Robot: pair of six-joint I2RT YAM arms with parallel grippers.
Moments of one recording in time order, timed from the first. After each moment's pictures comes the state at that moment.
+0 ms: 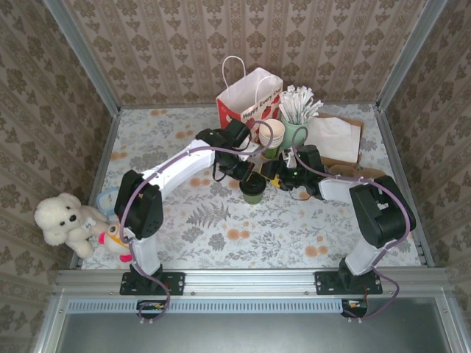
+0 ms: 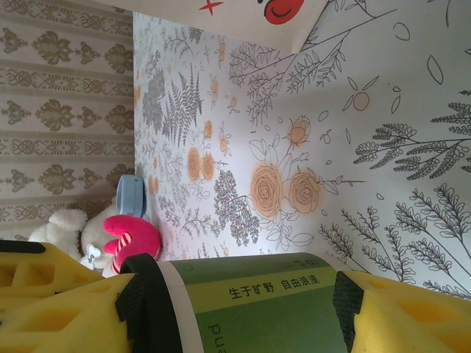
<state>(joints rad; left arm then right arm) -0.74 1.87 1.61 -0.95 0.22 -0.10 0.31 1.68 0.76 0.28 -0.67 0.87</state>
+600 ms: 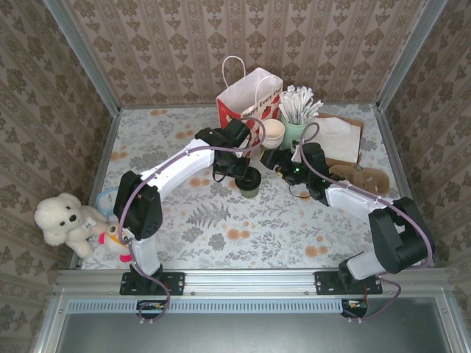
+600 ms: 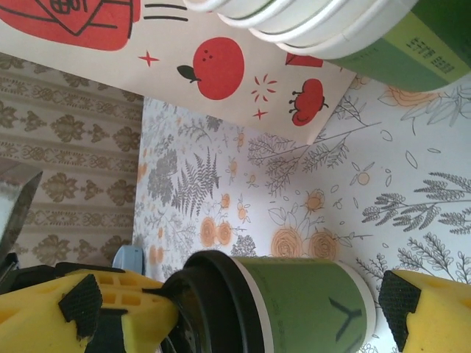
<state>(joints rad) -0.74 1.86 1.63 -0.99 0.08 -0.41 0.38 1.46 0.74 0.23 -0.36 0.94</state>
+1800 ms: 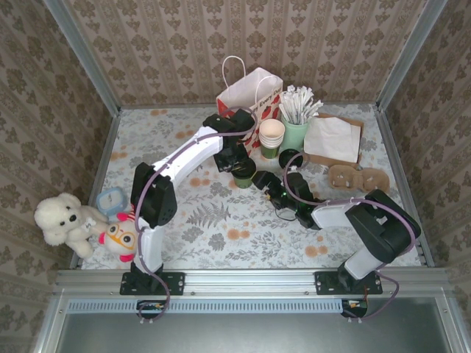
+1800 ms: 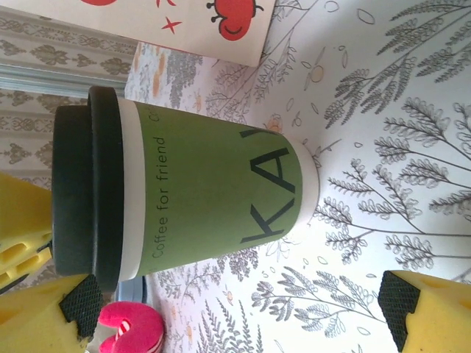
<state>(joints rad) -0.72 2.04 1.91 -1.22 -0.03 -0.95 0.58 1.59 0.50 0.66 -0.12 1.24</state>
